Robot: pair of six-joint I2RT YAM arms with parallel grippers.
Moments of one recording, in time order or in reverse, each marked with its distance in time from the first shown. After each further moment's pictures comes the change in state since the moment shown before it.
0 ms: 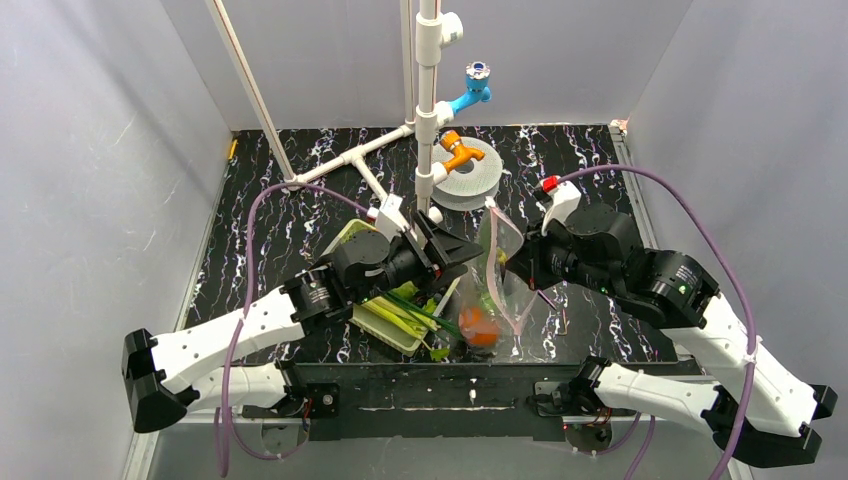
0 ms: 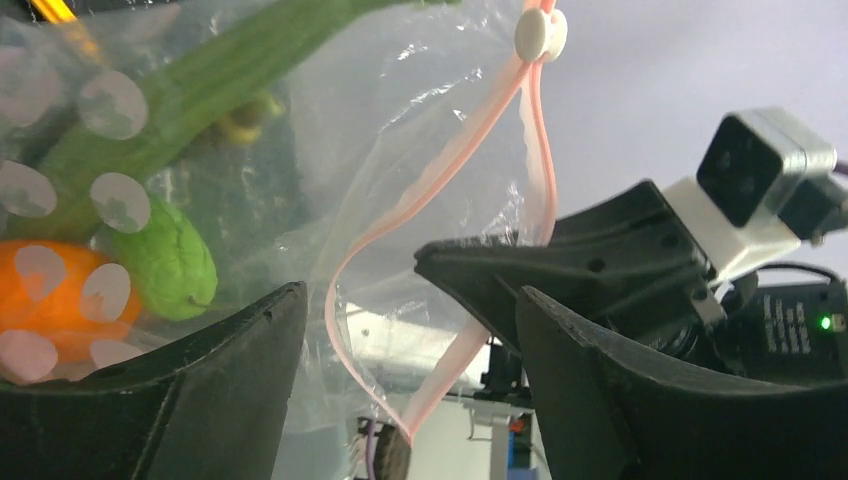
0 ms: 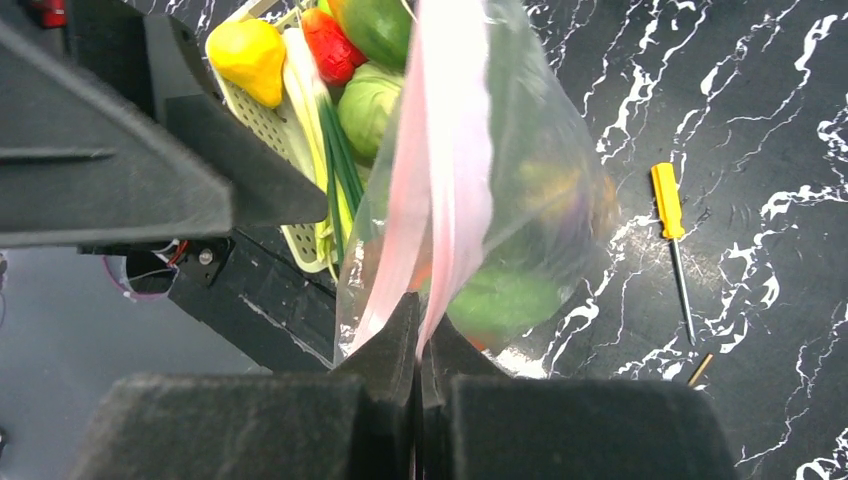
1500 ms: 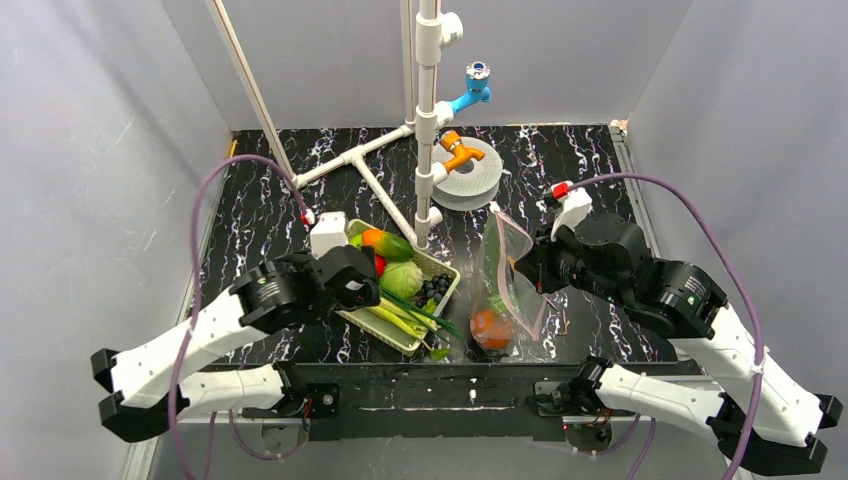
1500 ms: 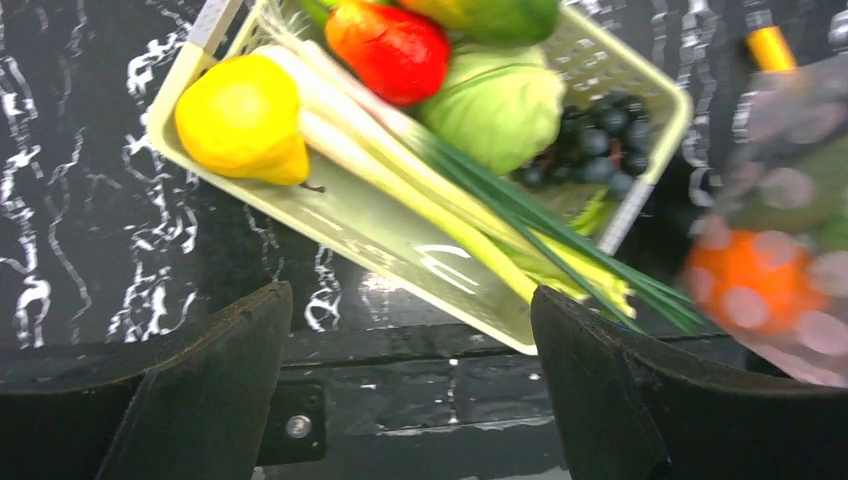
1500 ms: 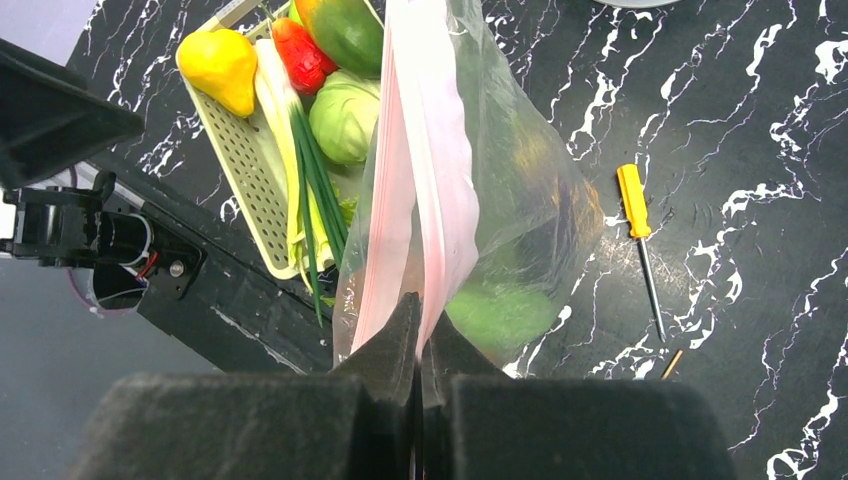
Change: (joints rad) left arm 0.000 -0.124 0.261 -1.156 -0.479 0.510; right arm 0.000 -0.060 -0.049 0.011 0.061 -0.023
